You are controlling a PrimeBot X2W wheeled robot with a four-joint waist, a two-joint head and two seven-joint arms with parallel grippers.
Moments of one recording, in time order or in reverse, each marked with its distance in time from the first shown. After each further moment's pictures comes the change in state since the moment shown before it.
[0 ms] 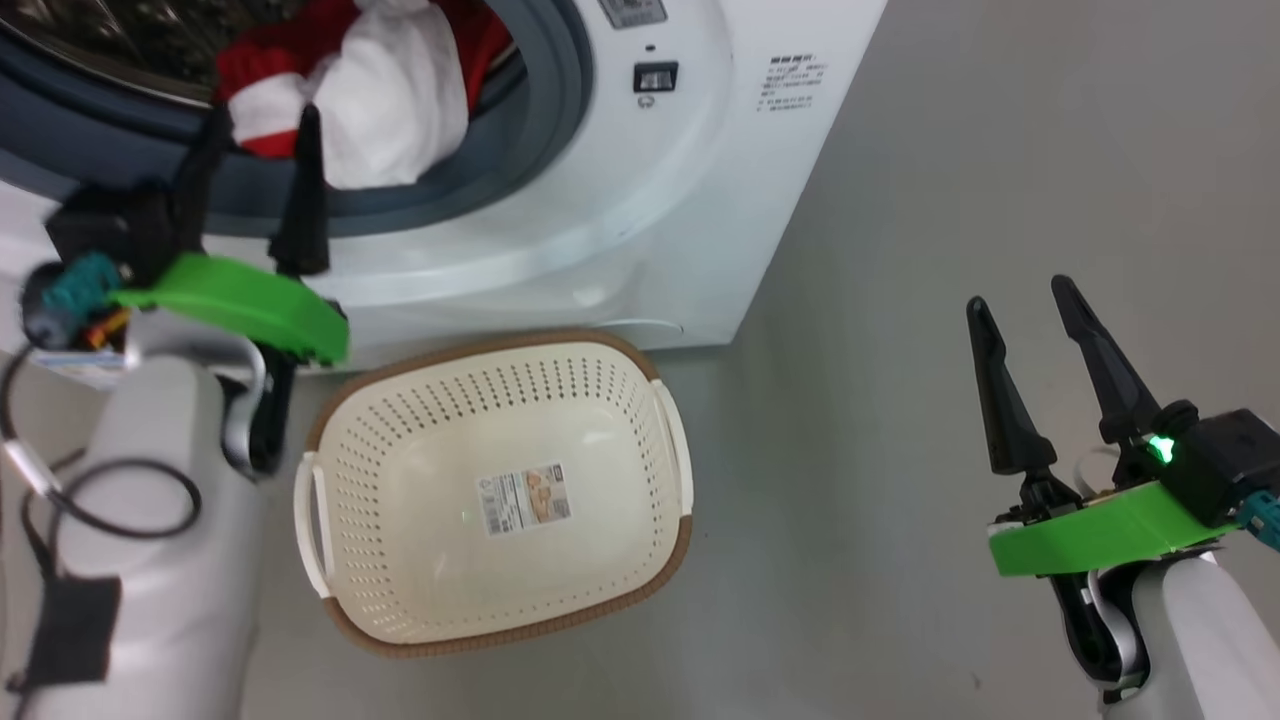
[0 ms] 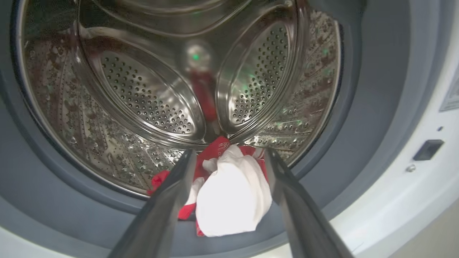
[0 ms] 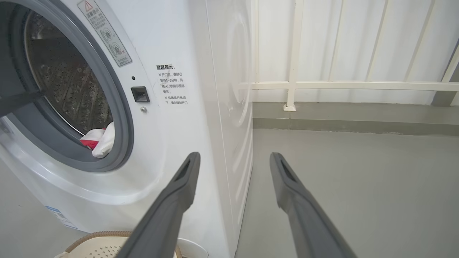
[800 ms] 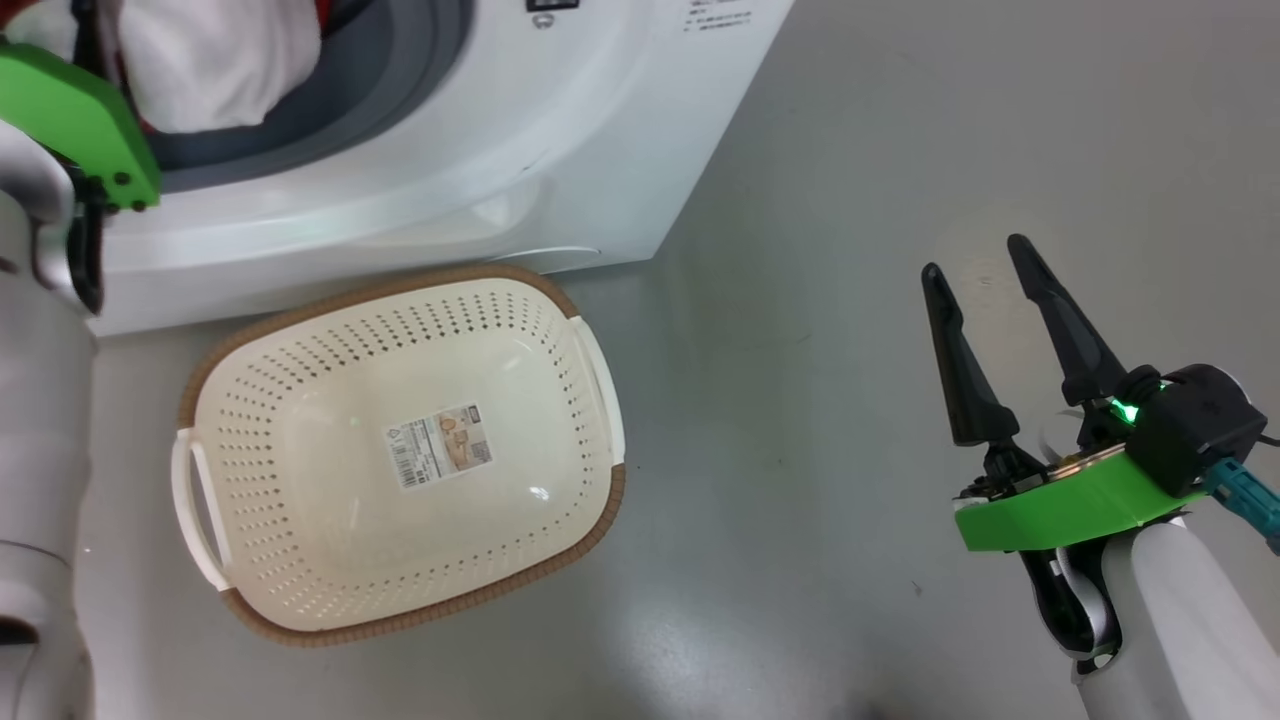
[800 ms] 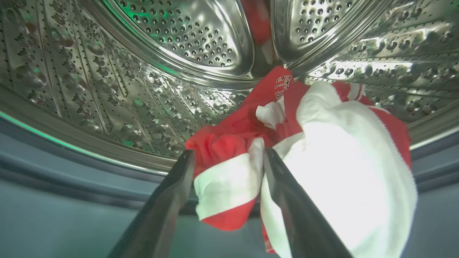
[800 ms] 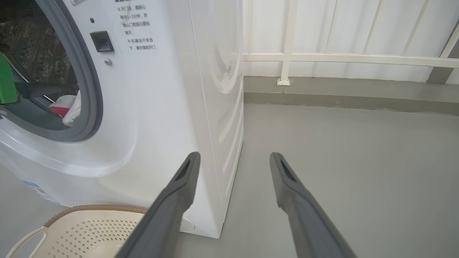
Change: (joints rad) left arm -0.438 0.133 -0.038 0.503 0.070 0.113 0.137; right arm -0.080 -0.005 0.067 0.005 0.002 0.000 0.000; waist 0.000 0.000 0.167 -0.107
